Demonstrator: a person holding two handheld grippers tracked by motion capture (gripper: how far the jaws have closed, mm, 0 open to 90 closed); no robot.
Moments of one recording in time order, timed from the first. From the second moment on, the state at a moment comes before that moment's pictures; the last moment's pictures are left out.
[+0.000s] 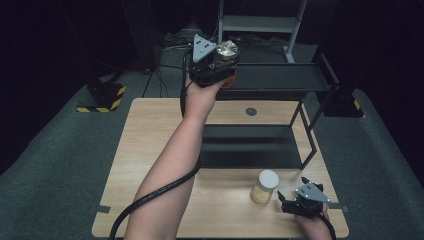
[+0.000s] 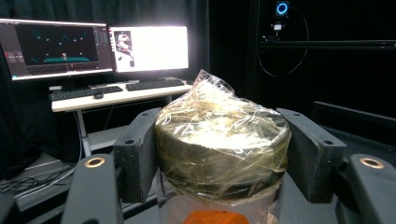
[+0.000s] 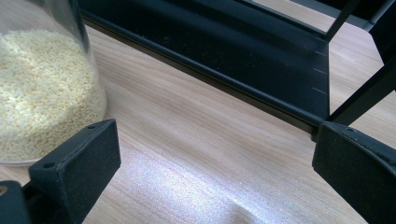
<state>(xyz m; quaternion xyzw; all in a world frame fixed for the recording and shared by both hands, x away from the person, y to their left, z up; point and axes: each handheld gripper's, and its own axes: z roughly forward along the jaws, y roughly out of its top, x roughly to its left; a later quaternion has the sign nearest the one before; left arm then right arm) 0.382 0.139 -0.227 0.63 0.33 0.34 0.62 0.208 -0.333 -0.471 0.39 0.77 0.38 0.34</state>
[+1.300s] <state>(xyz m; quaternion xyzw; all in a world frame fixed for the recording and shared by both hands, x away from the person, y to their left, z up) 0.301 0.174 -0.245 0.63 0.33 0.34 0.62 0.208 -0.330 -0.471 0.38 0.77 0.37 0.35</state>
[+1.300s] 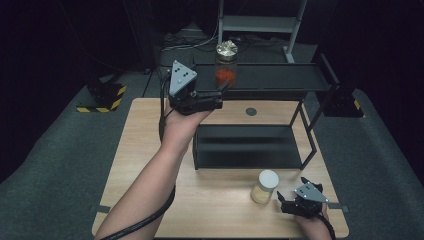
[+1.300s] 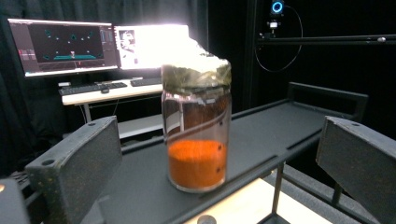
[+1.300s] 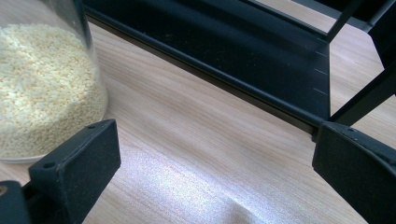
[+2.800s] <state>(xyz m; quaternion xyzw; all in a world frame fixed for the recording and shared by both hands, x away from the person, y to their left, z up) 0.219 0.229 -0.364 0.67 0.35 0.33 0.56 0.207 -0.327 -0.471 0.38 0.78 0.37 0.35</state>
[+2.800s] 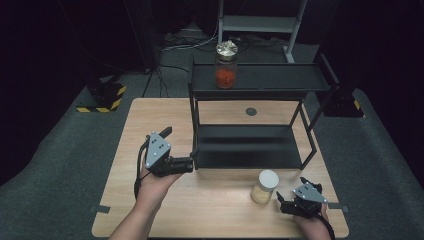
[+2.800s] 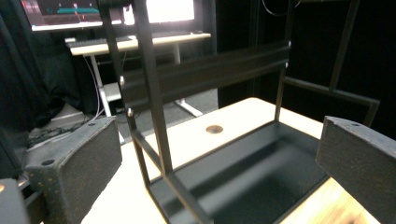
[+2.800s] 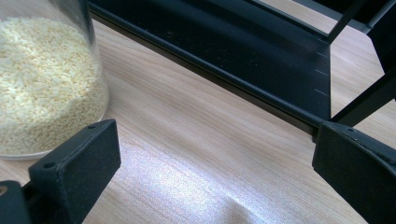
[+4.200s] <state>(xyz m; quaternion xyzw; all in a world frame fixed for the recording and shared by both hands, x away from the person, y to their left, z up) 0.204 0.240 -0.471 0.77 0.40 0.28 0.40 0.204 -0.323 -0.472 0.38 0.77 0.36 0.36</state>
